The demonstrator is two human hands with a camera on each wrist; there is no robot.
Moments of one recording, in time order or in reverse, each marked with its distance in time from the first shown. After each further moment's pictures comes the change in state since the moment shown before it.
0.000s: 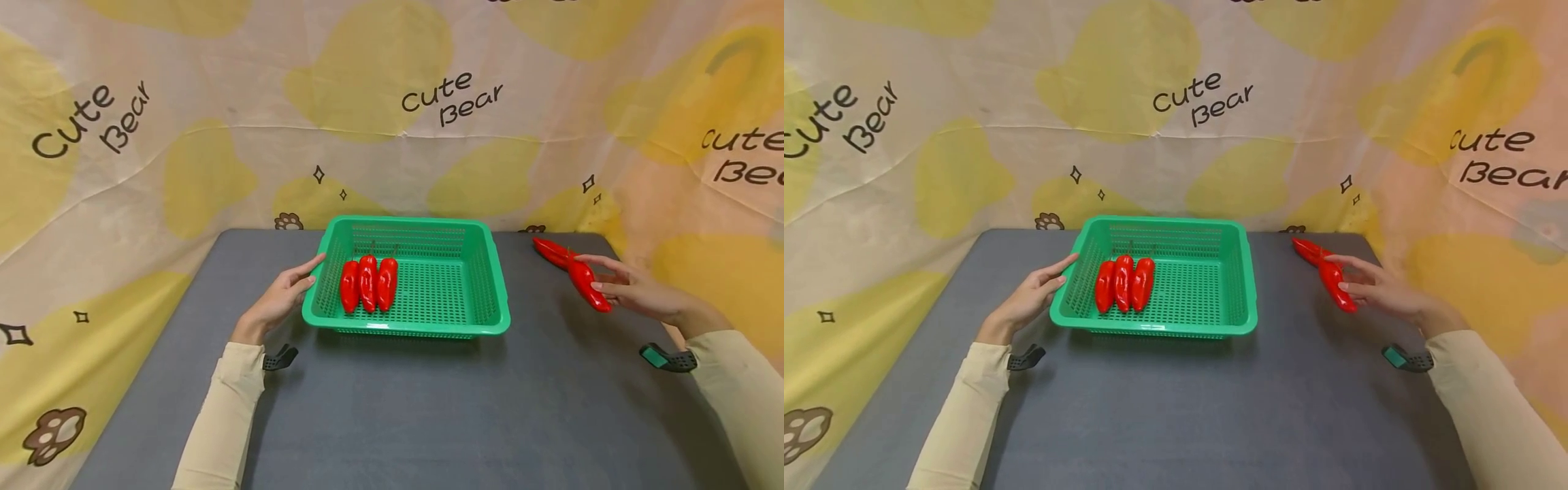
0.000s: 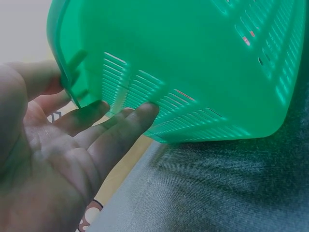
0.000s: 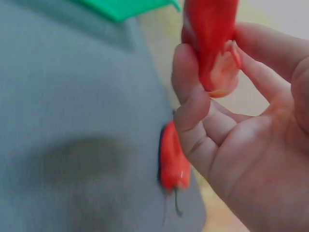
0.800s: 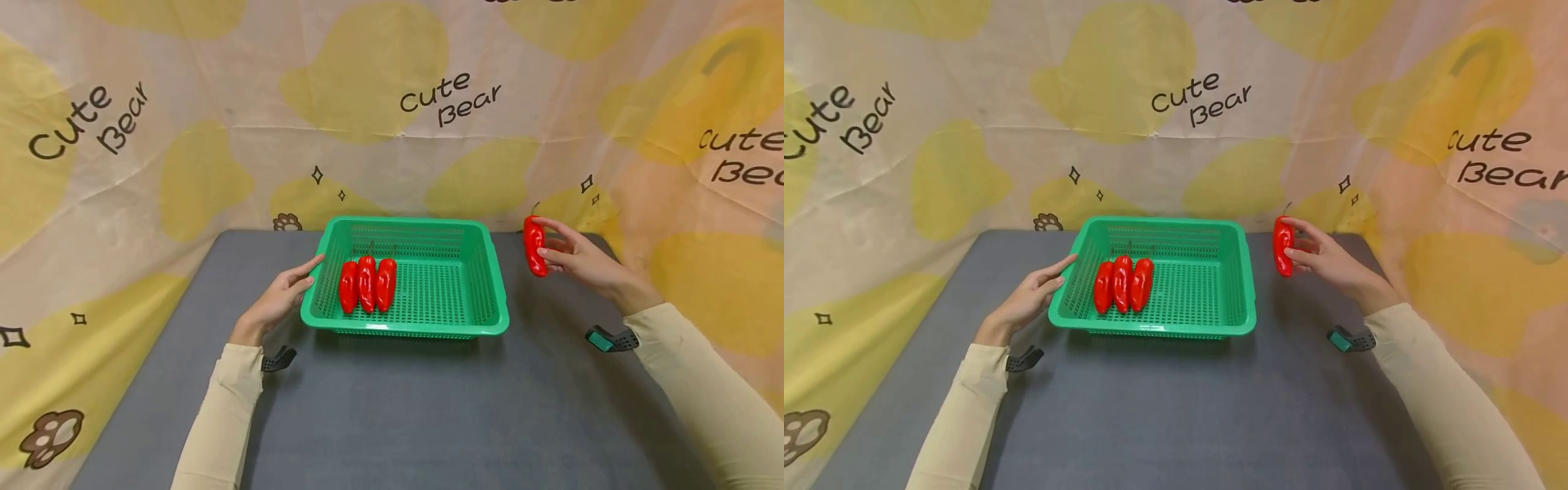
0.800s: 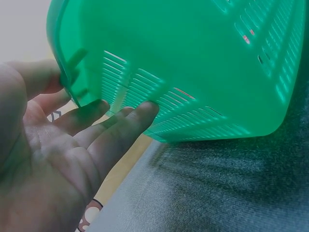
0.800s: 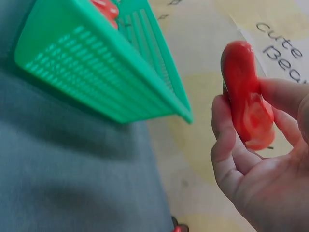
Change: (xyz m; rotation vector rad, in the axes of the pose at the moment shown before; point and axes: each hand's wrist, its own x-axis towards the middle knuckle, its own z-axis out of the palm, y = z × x) left_hand -0.002 0.000 0.000 -0.008 0.001 -0.005; right_hand 0.074 -0.064 0.051 -0.069 0.275 -0.016
